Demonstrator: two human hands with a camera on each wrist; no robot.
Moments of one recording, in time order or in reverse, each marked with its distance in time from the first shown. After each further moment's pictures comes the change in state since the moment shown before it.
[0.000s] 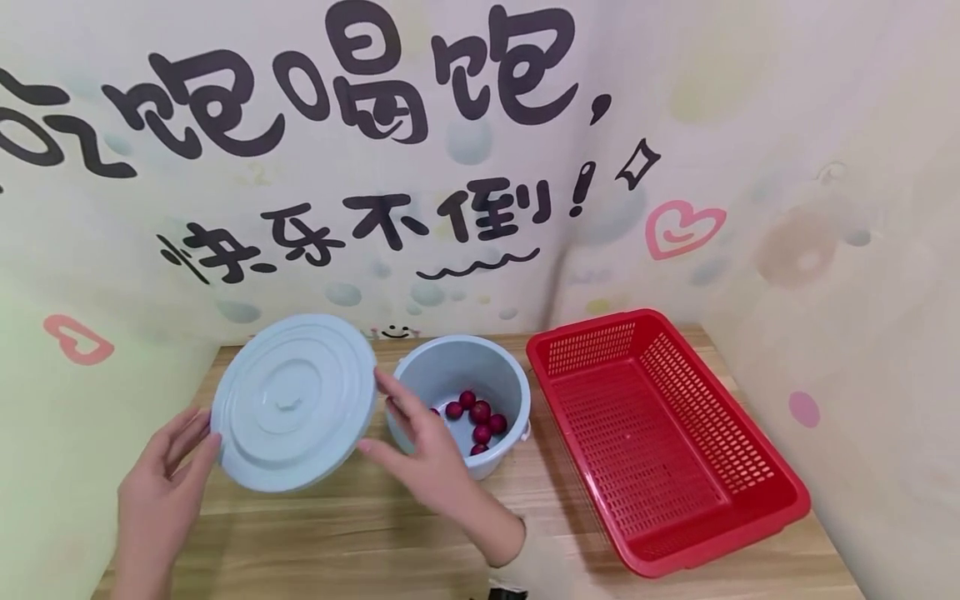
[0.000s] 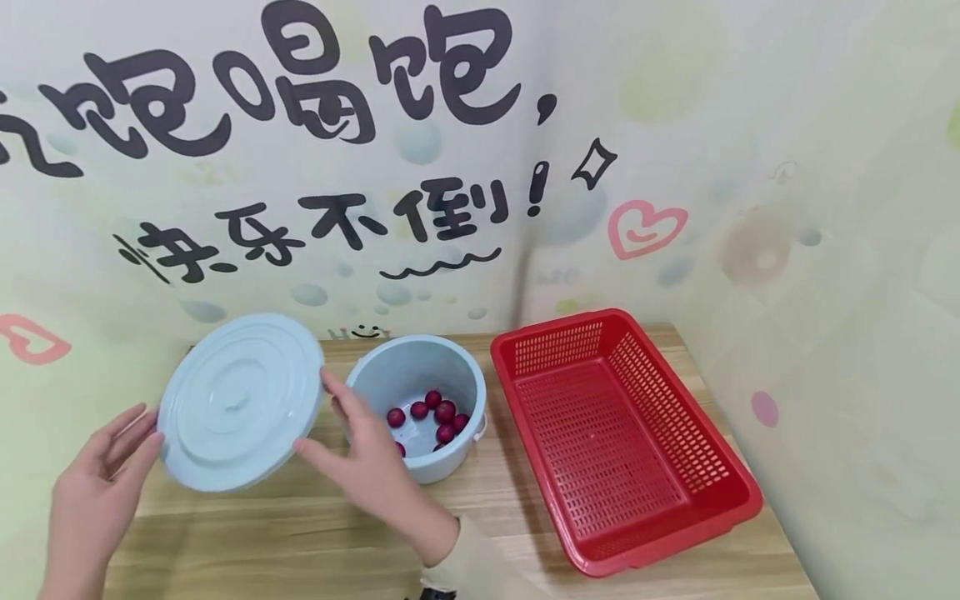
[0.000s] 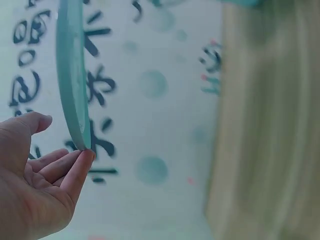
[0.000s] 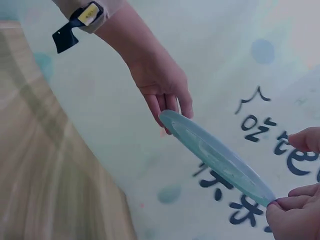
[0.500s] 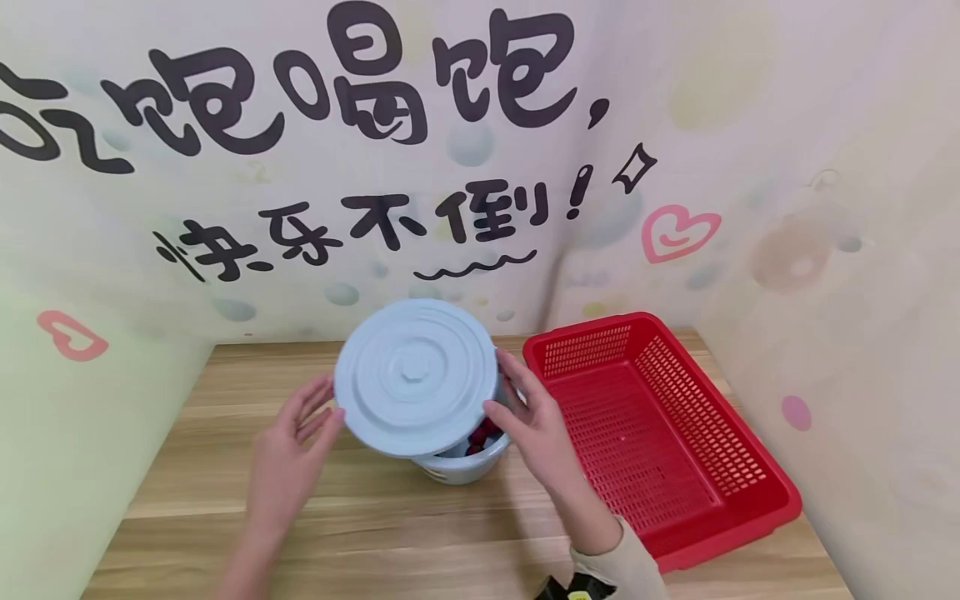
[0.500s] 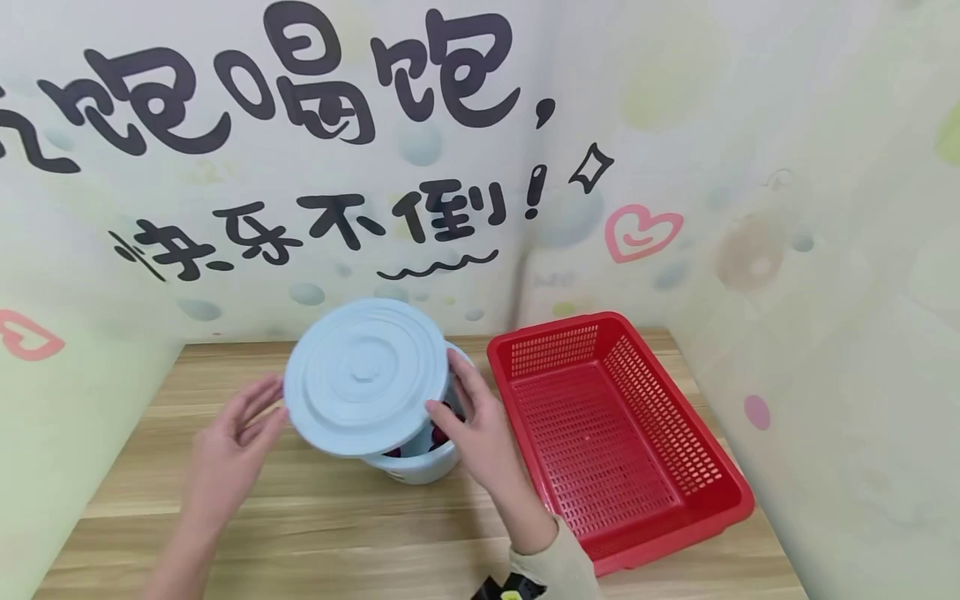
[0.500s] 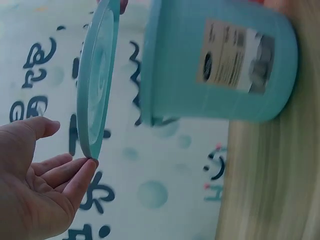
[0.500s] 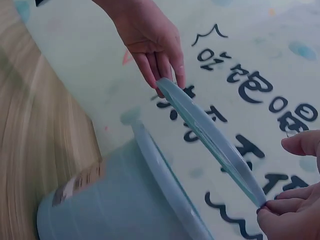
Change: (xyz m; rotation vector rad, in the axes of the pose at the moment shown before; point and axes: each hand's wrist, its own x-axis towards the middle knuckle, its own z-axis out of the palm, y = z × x) left_hand -0.020 0.063 0.086 -0.136 -0.235 0.250; right_hand -0.031 -0.006 -0.100 -0.070 0.246 0.097
